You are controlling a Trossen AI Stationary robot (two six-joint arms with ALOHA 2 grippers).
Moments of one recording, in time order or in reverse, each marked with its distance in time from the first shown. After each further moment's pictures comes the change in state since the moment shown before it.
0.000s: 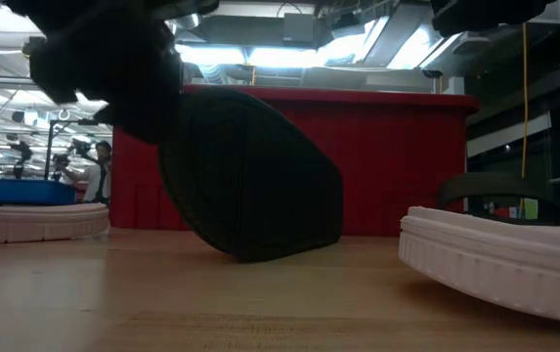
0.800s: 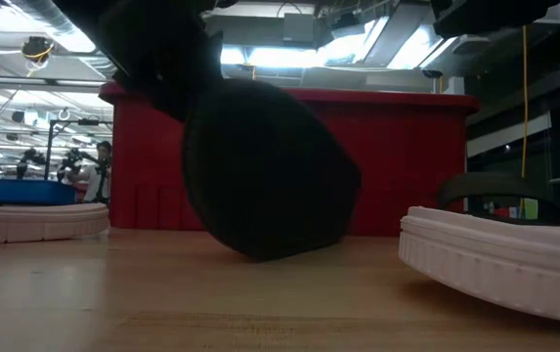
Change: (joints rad) left arm 0.030 -0.001 0.000 0.152 0.012 0.013; right arm 0.000 0.000 0.000 -0.019 0.000 0.000
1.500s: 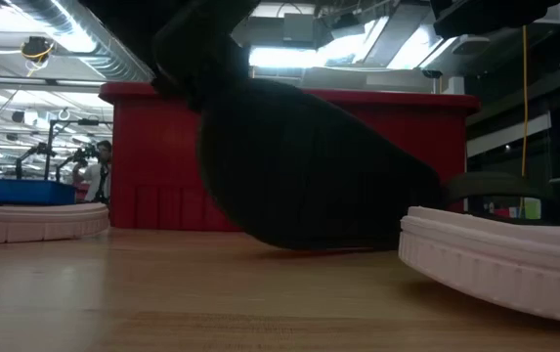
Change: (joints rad) left arm 0.038 0.014 0.000 0.112 -0.031 0.128; right arm 0.000 0.000 0.000 0.000 0.000 0.001
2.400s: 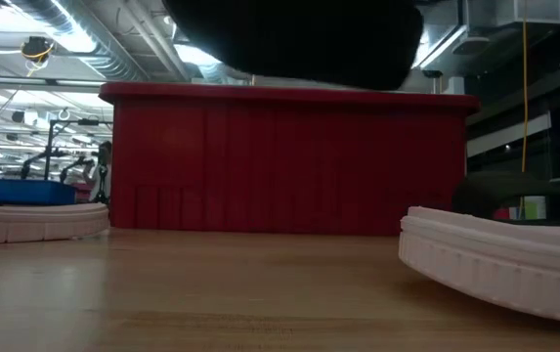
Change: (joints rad) left arm -0.195 -0.005 0.378 -0.647 -0.429 -0.162; right arm 0.000 0.000 0.000 0.262 0.000 -0.130
